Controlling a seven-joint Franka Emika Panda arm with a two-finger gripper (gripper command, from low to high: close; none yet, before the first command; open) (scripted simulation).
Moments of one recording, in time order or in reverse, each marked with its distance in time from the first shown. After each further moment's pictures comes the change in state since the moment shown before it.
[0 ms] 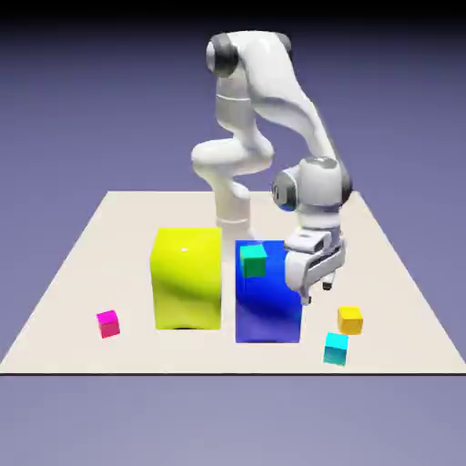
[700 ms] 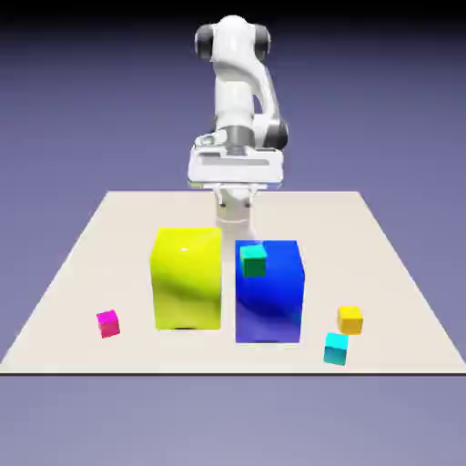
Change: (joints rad) arm -0.380 -0.761 0.025 -0.518 0.082 0.424 0.504
